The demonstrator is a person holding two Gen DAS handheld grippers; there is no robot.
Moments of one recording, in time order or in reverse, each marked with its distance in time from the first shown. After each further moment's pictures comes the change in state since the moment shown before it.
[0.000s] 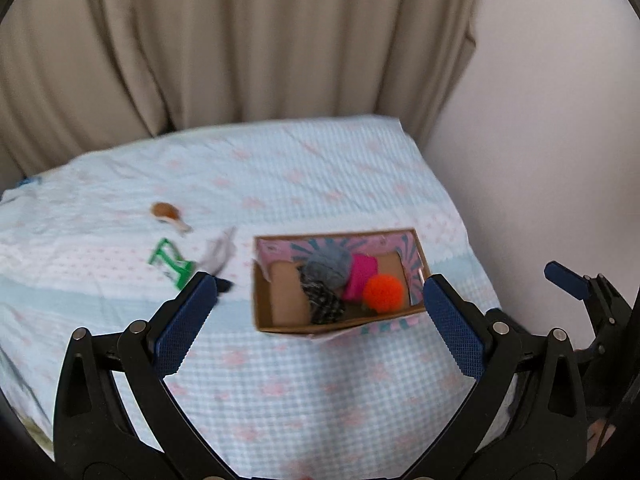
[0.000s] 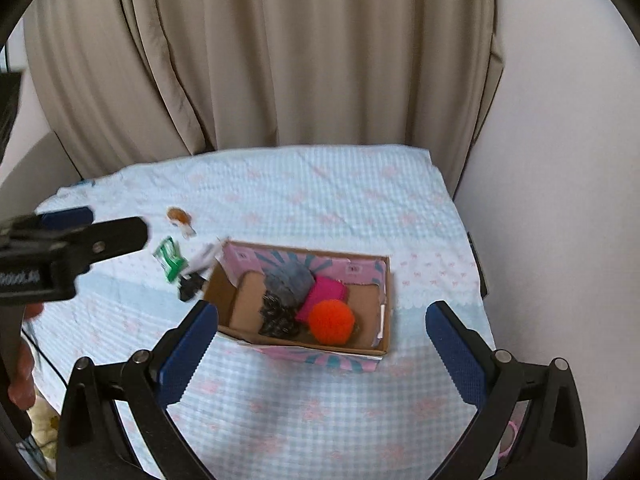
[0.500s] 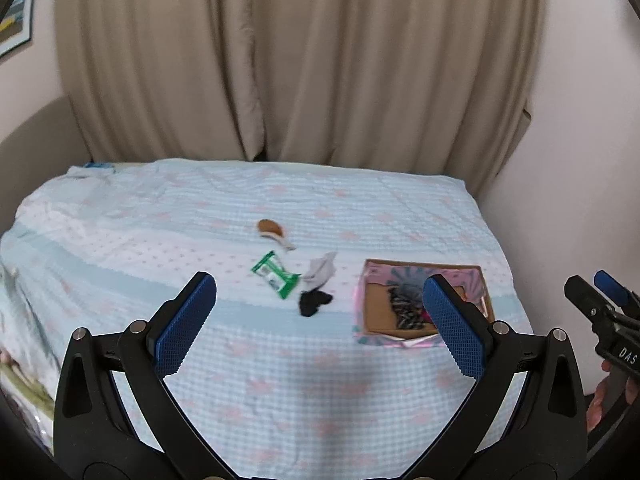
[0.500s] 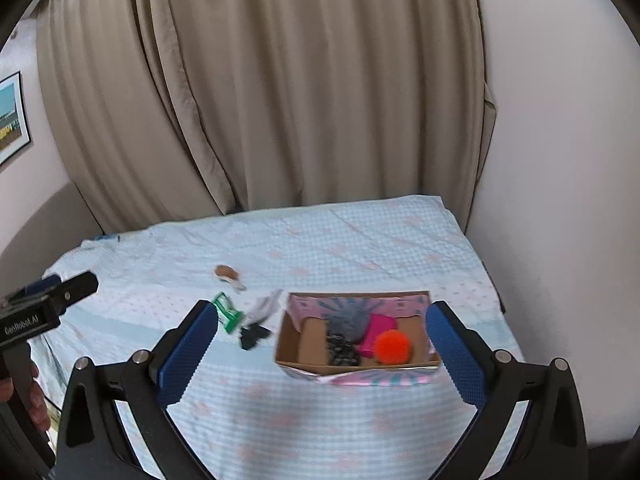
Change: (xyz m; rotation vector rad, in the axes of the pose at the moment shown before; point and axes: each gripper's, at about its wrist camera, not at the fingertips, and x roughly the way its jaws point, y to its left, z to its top) left arm -0.121 0.155 -0.049 -0.141 -0.167 0.151; right arm -0.079 0.105 0.005 0.085 -0.187 0.017
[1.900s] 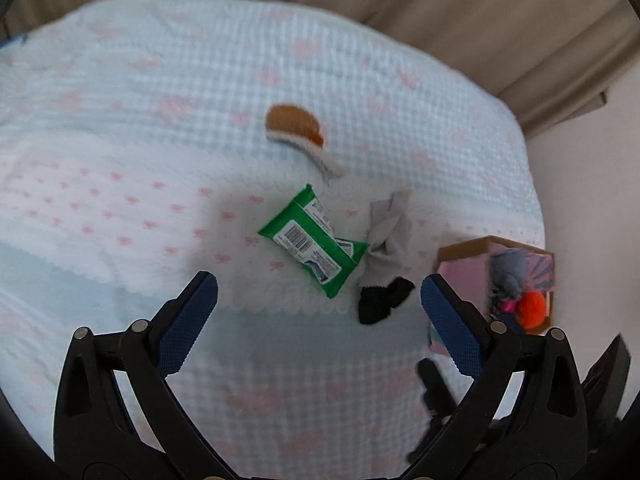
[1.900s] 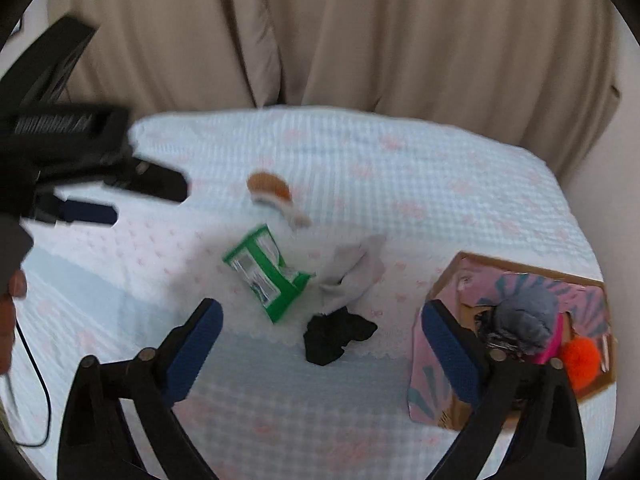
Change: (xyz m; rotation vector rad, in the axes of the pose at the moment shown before) left arm 0.409 0.165 -0.019 -0.148 0.532 -0.222; right arm 0.350 0.199 -0.105 -0.221 0.243 -0.023
